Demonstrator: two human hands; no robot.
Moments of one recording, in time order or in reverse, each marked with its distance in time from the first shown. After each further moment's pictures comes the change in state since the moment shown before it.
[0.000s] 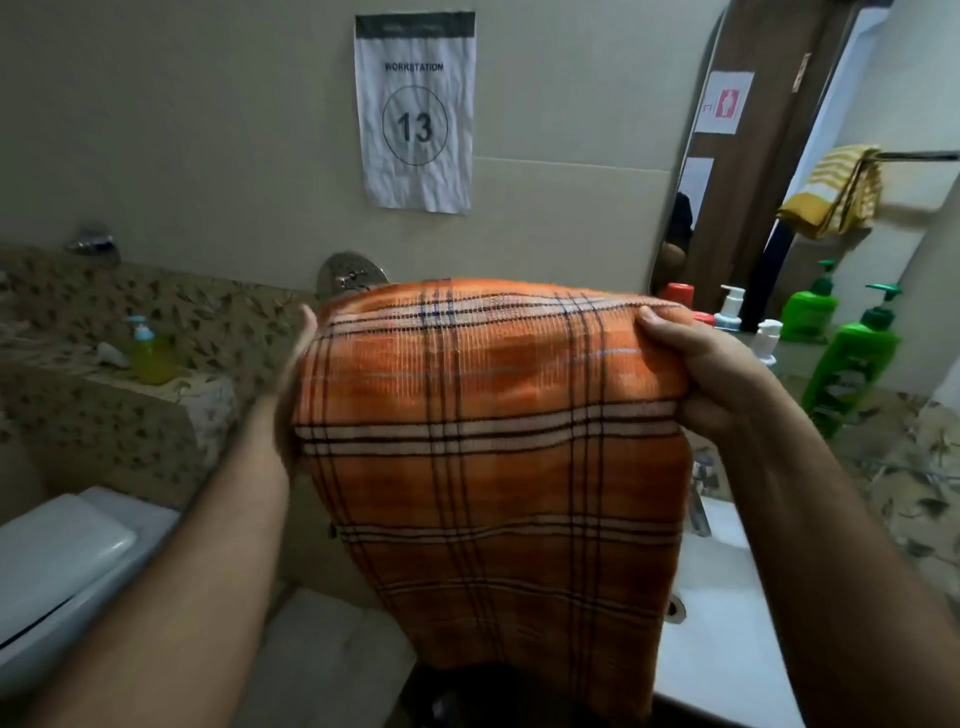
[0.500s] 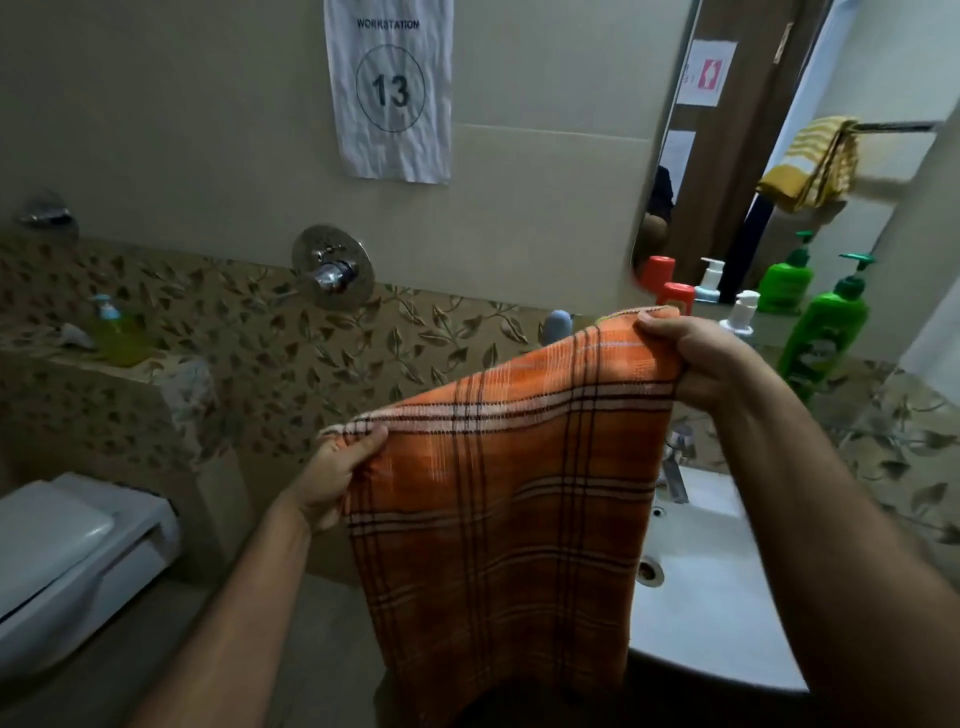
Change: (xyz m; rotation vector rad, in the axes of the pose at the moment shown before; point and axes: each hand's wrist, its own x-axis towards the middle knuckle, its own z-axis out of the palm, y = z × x) left_hand -0.048 -0.097 0.024 0.012 0.097 -0.190; right_hand 0.017 0.013 -0.034 -0.066 0.225 0.159
